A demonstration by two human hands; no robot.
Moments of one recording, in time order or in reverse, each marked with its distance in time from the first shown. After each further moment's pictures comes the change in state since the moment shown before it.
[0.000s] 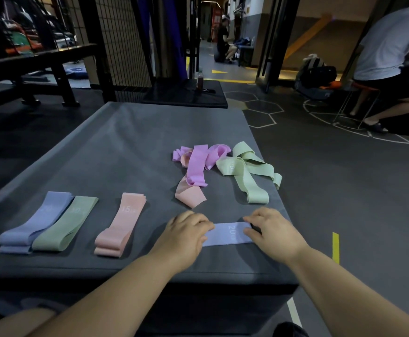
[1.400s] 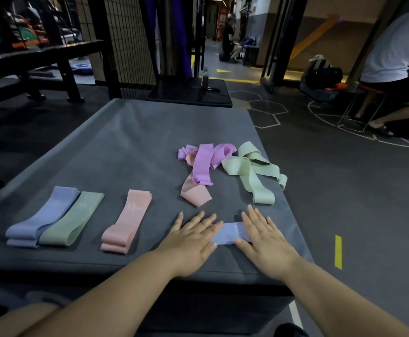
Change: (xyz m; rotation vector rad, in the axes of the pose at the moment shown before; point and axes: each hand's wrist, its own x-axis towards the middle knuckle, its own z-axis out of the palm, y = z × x) left_hand -0.003 0.008 -0.010 0.174 -0.504 -0.092; right_hand -0.009 -0.019 0.026 -0.075 -0.151 -0.037
